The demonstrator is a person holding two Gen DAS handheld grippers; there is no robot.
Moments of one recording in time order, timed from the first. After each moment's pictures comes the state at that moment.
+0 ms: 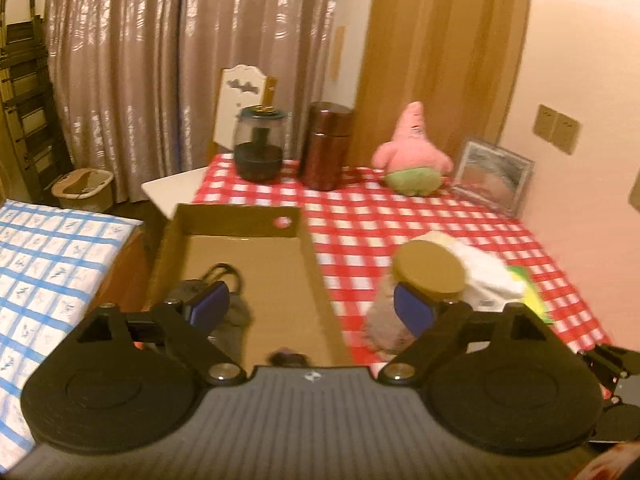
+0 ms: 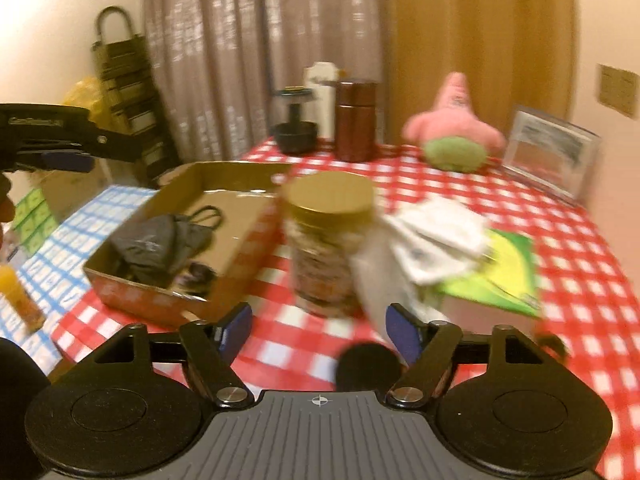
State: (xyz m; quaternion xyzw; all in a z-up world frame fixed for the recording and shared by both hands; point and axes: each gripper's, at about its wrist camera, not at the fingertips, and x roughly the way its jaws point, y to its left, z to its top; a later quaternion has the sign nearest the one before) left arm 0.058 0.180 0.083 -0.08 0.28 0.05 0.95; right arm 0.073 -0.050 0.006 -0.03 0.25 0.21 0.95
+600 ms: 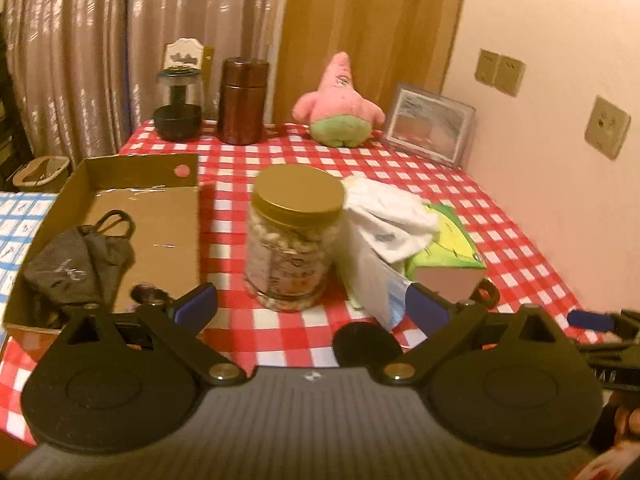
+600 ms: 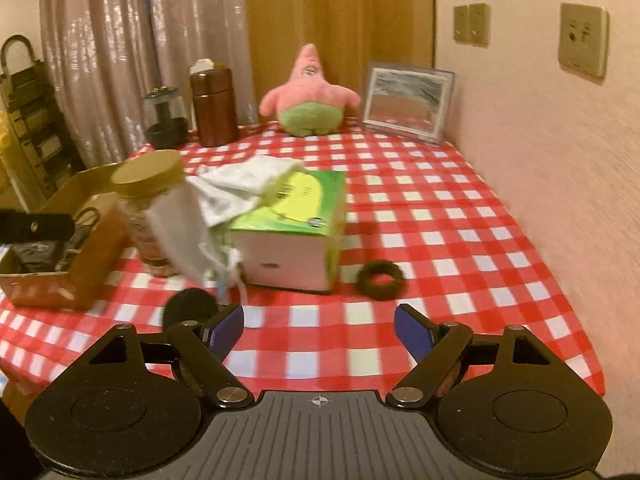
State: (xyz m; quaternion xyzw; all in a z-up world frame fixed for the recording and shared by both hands) left arm 0.068 0.053 0.024 -0.06 0.31 0.00 0.95; right arm 0.056 -0.192 -0.012 0.01 0.27 0.08 0.96
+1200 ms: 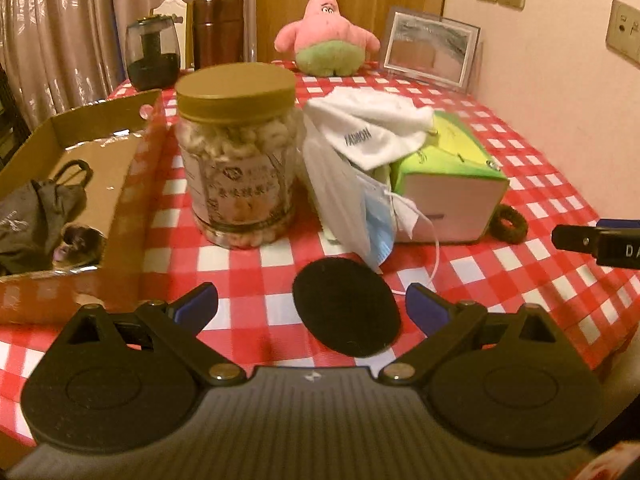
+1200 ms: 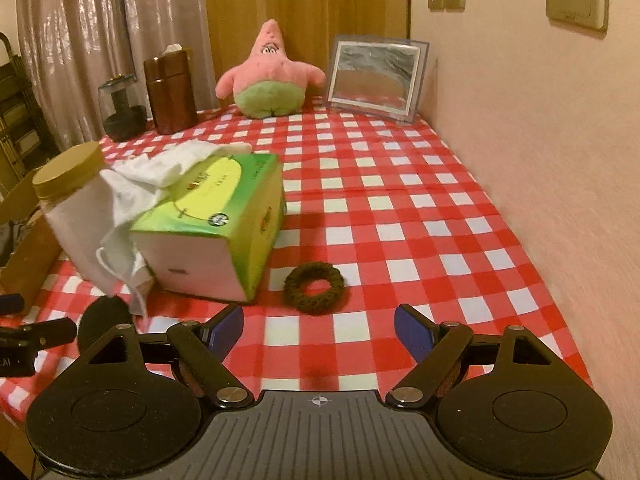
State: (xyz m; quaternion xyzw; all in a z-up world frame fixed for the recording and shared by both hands) left arm 0.104 -0.007 -0.059 -0.03 0.37 0.02 0.93; right arm 0.124 -0.243 -0.039 0.02 0.30 0.06 0.95
